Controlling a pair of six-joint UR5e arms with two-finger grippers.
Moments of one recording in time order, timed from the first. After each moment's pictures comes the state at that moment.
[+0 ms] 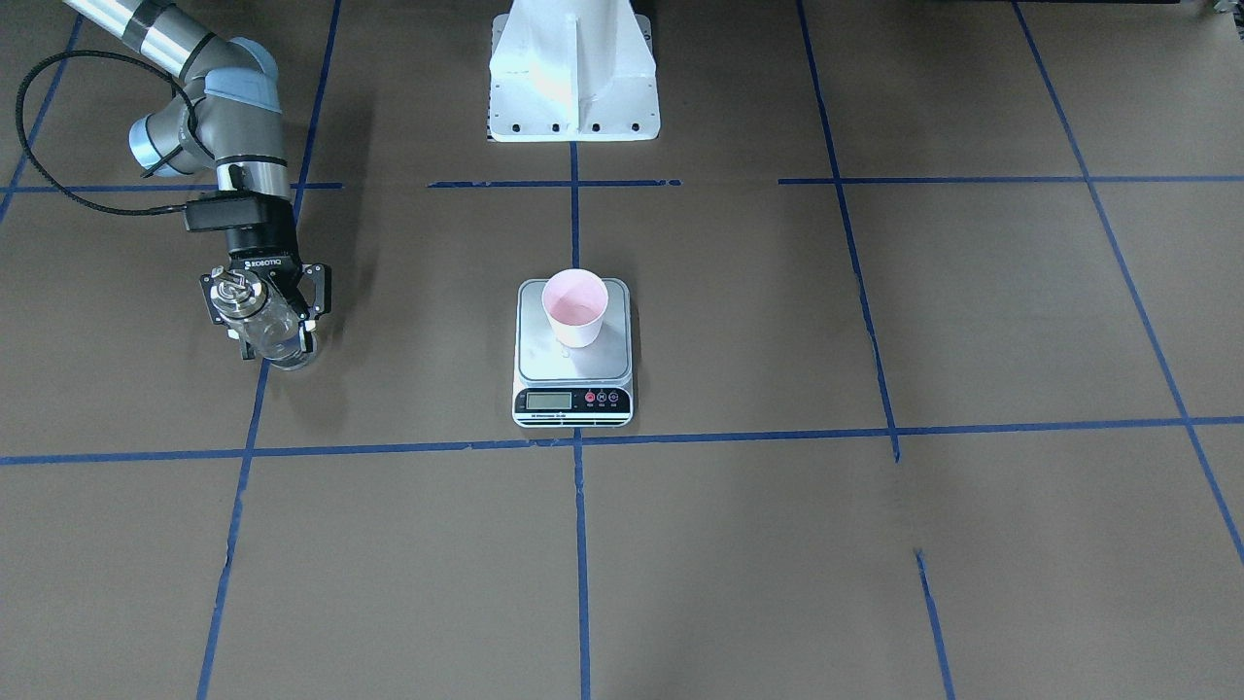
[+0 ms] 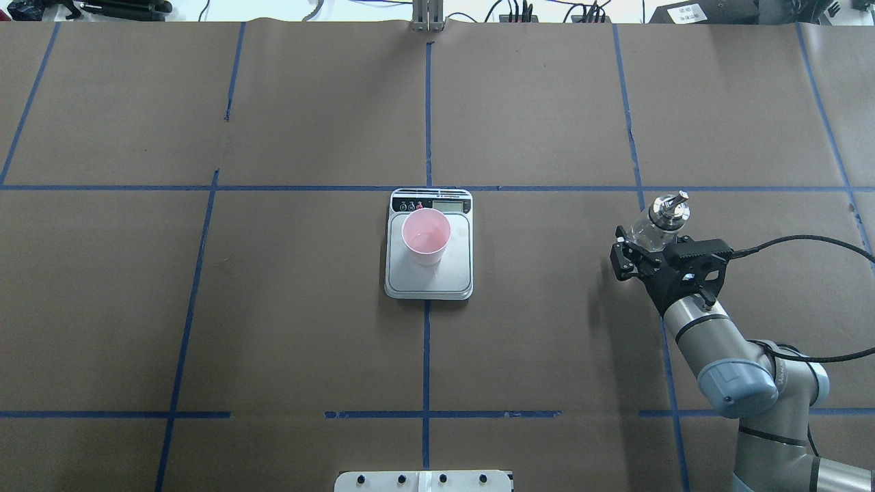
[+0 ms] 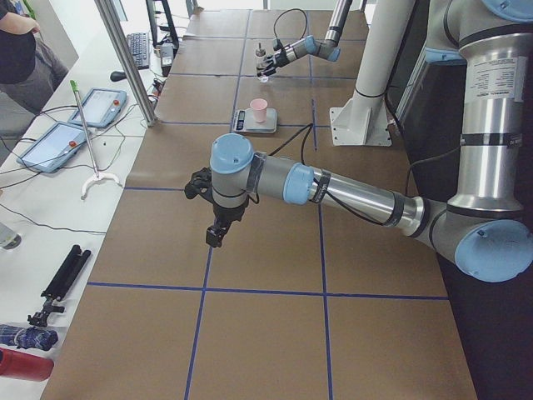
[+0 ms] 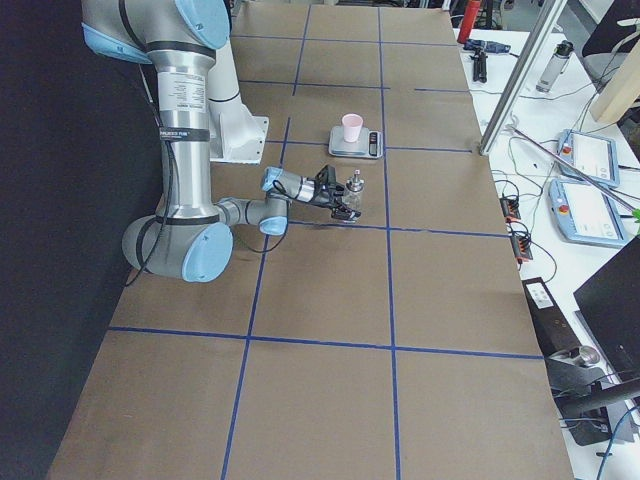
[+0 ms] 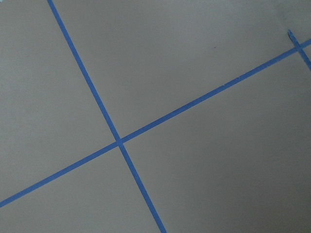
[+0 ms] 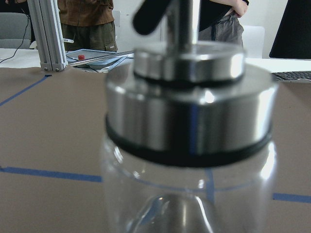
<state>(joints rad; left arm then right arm) -1.56 -1.54 -1.89 -1.52 -2.36 0.31 0.30 -1.55 1.59 -0.46 0.74 1.10</state>
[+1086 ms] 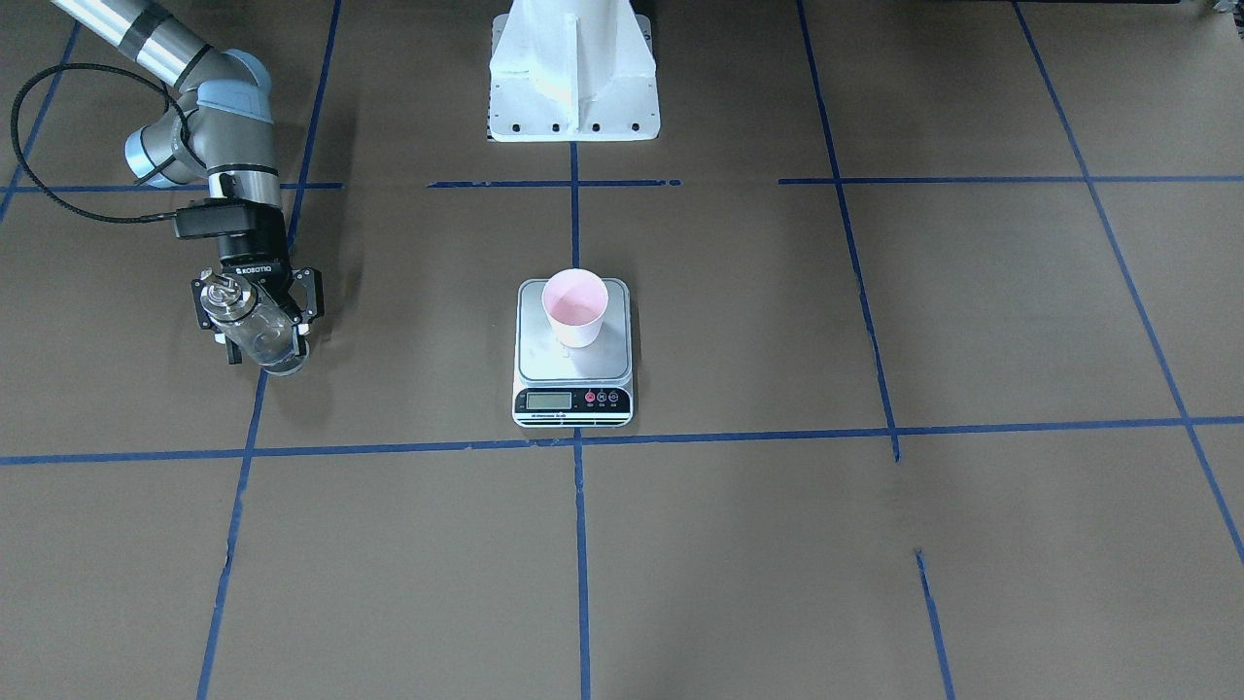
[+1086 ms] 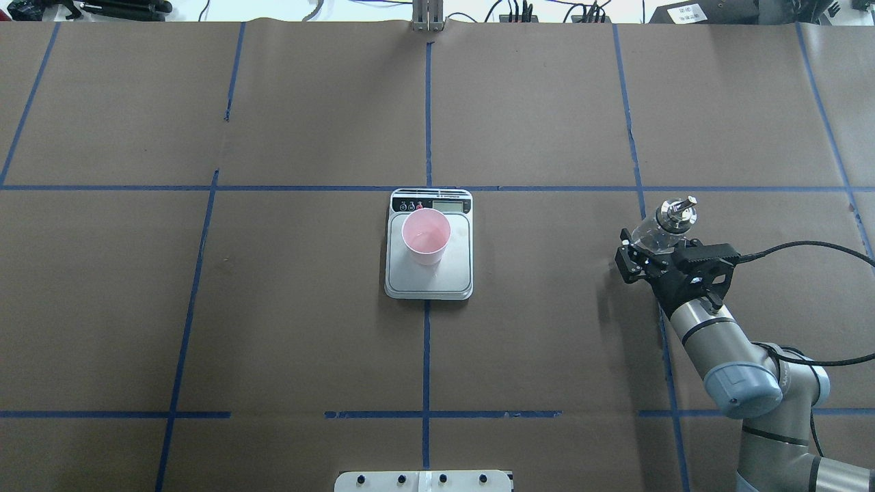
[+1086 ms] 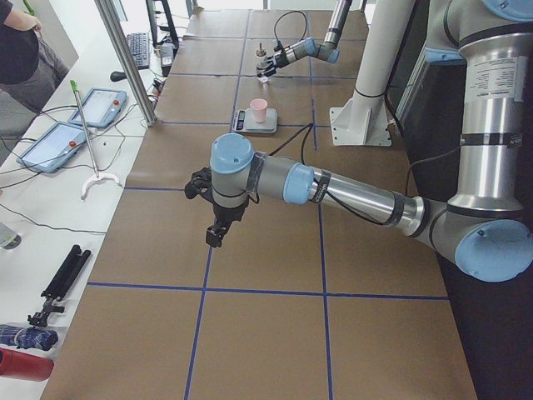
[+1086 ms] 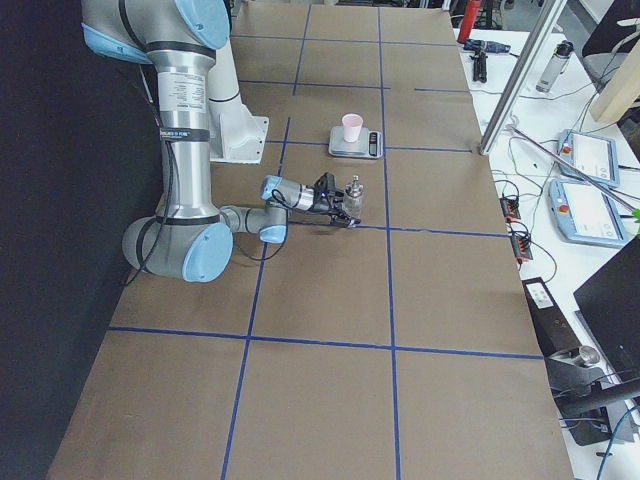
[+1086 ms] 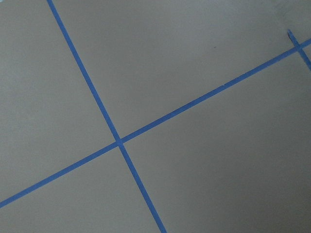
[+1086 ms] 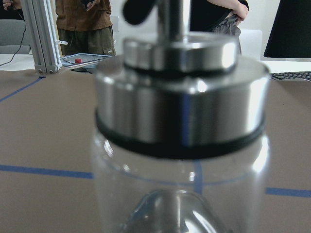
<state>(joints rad) -1.56 -1.54 -1.89 -1.52 -2.36 0.31 0.30 -1.54 1.54 -0.39 0.71 1.10</state>
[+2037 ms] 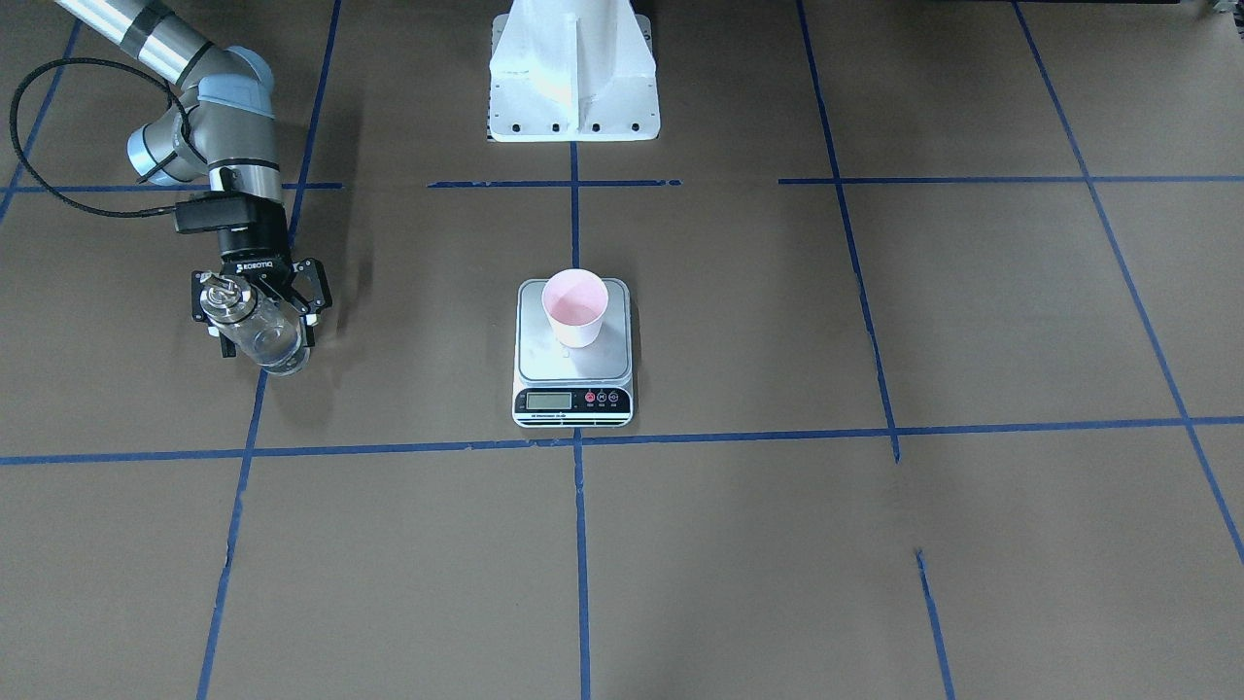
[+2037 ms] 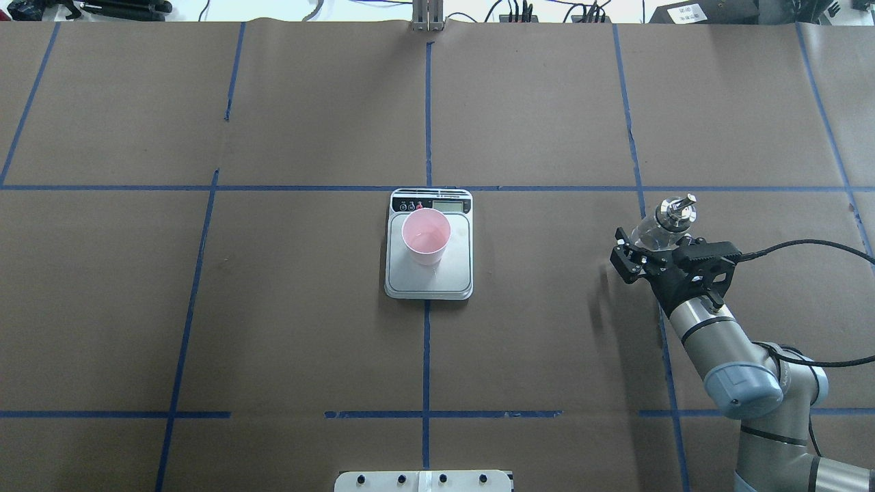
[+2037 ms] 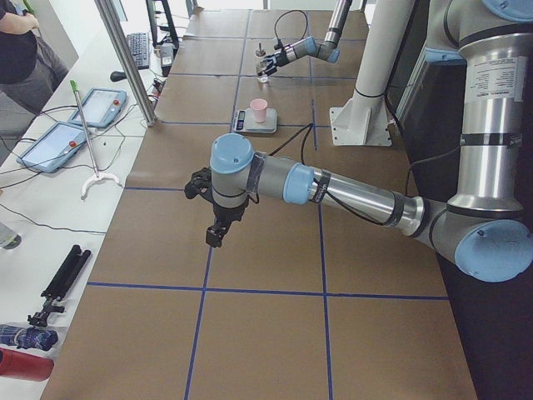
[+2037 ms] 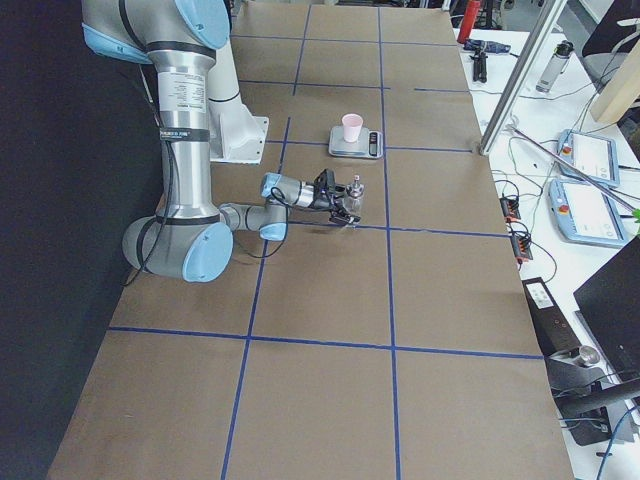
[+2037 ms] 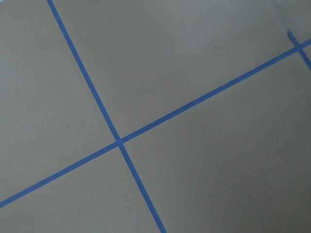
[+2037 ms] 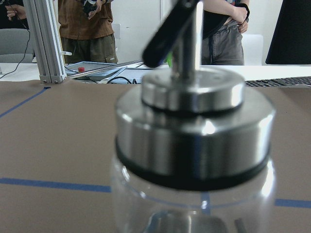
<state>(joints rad) -1.56 -1.54 -1.89 -1.52 -2.36 0.31 0.30 -1.55 1.56 -0.38 0.69 1.09</state>
